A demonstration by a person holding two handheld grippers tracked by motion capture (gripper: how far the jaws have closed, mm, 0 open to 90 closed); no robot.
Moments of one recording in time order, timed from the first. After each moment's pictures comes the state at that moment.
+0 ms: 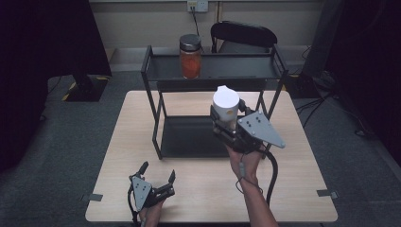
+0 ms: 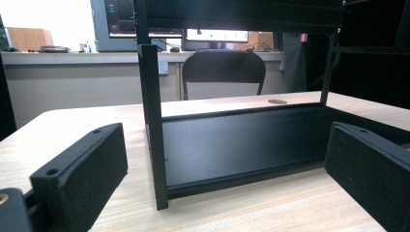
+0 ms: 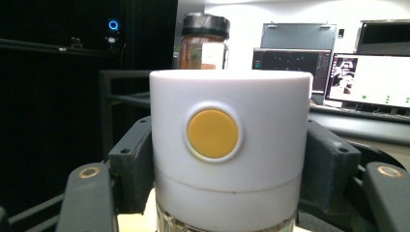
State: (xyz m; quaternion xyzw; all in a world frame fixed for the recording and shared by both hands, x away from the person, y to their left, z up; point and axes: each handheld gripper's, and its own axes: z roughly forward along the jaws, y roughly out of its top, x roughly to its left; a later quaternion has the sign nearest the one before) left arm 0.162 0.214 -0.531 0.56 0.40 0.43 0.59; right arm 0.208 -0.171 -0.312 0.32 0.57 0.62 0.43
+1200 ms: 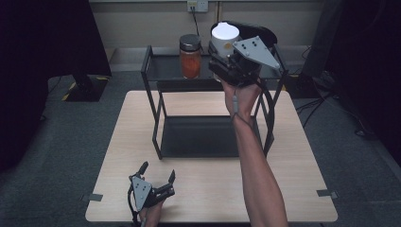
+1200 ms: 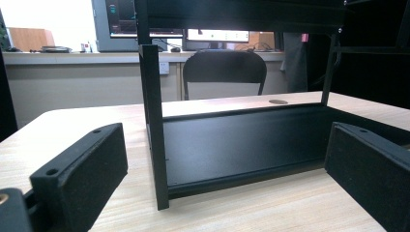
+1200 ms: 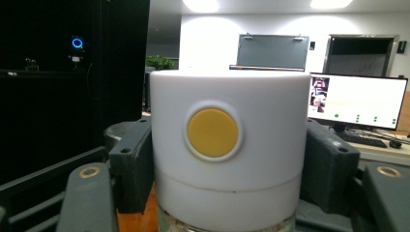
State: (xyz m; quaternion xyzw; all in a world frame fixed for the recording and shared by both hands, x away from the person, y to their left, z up) left arm 0.162 0.213 -0.531 0.56 0.40 0.43 0.58; right arm 0.294 -0.144 -0.214 0.34 0.54 0.61 0.46
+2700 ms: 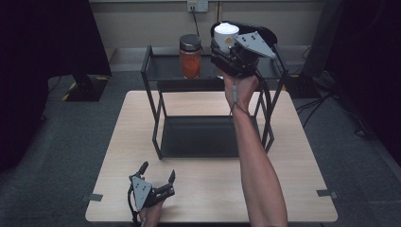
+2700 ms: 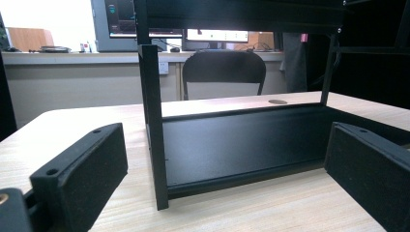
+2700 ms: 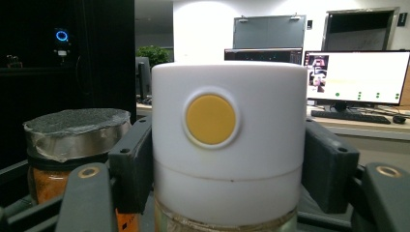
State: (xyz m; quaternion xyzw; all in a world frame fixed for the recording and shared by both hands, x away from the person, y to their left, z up) left arm 0.162 0.214 -0.531 0.56 0.40 0.43 0.58; right arm 0.334 -0.147 -0.219 0.38 0.54 0.61 0.44
